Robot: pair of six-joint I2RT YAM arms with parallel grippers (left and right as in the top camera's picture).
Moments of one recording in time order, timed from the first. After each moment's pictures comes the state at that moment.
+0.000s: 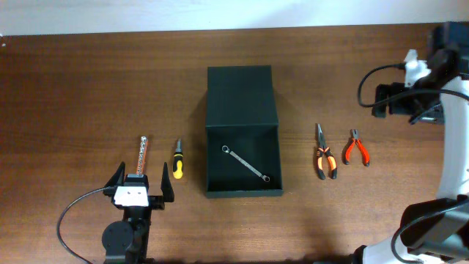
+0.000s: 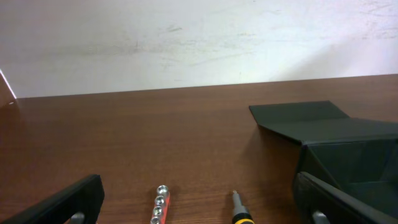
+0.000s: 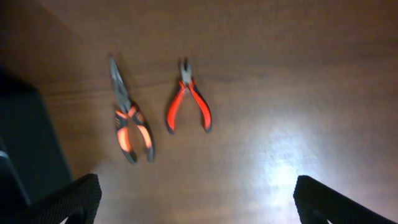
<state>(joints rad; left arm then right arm) -0.01 0.01 0.01 -0.08 0.01 0.05 -0.26 1.74 1.84 -1.48 -0.05 -0.11</state>
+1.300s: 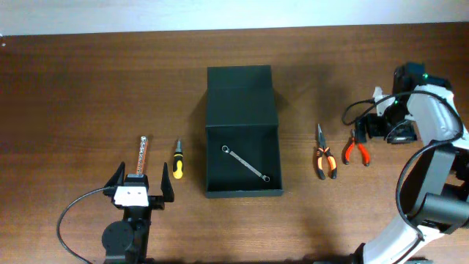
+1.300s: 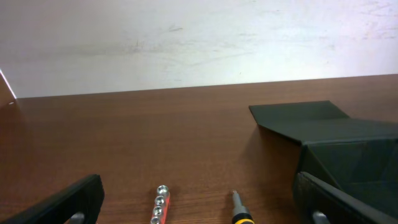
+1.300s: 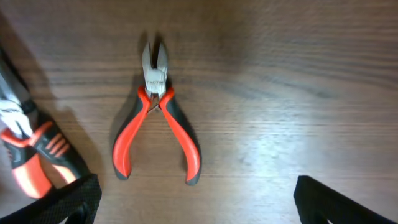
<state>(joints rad) -0.01 0.01 0.01 -0.08 0.01 0.05 -0.28 1.94 1.44 -1.12 -0.01 -0.26</state>
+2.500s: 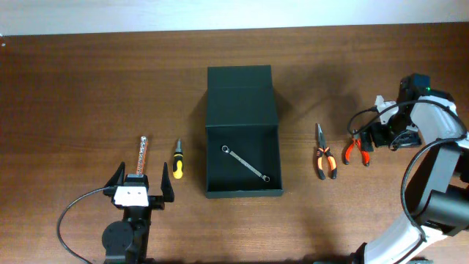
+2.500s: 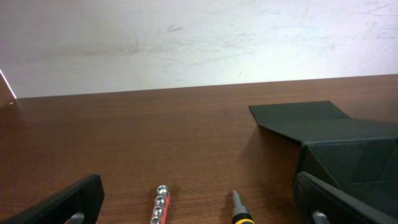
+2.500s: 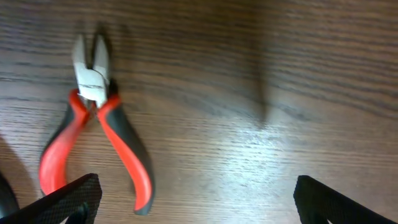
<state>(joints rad) -0.01 0.01 0.01 -0.08 0.01 0.05 -0.34 1.94 1.34 -0.97 0.02 -0.40</state>
